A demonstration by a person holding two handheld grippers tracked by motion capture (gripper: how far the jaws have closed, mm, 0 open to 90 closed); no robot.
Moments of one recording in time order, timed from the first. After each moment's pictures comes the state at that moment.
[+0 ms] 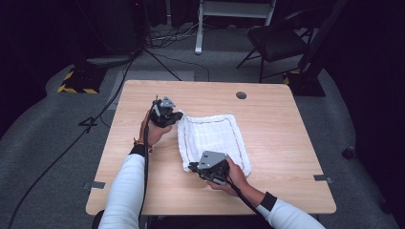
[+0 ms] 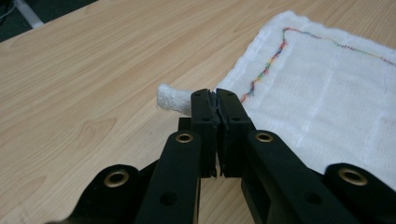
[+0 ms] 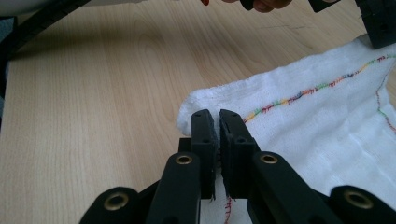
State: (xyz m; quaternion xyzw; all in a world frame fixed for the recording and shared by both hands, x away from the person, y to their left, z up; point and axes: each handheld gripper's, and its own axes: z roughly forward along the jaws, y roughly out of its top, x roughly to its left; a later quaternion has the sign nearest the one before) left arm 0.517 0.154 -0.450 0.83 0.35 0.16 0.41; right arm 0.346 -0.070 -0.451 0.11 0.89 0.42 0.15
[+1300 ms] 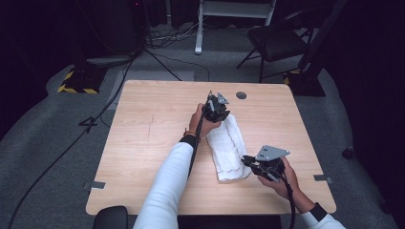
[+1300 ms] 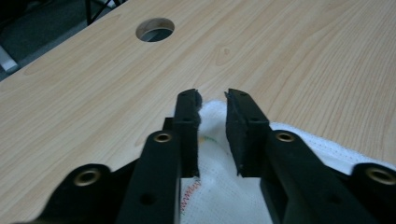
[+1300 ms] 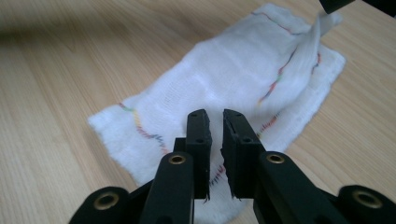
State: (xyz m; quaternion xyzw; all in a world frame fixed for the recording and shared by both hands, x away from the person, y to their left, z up) left arm 0.549 -0.014 -0.452 0.85 0.29 0.17 0.39; right arm 0.355 -0.224 -0.449 0.25 0.87 0.39 0.19
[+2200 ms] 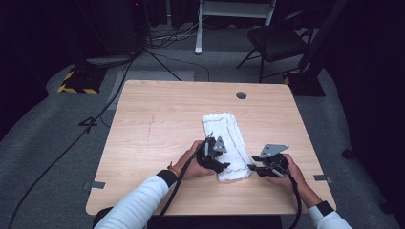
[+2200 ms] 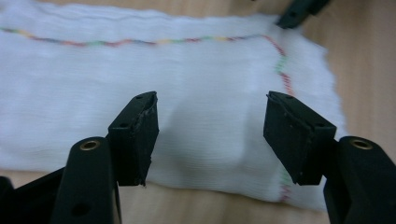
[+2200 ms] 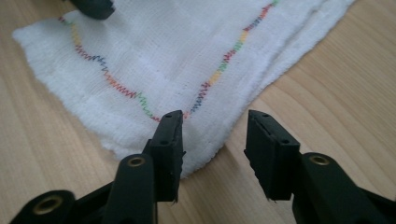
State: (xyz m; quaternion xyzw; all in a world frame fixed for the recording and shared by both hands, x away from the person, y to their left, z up) left arm 0.401 0.004 -0.479 0.92 0.15 0.07 0.35; right arm 0.383 -0.252 -0.479 0.25 0.90 0.32 0.14
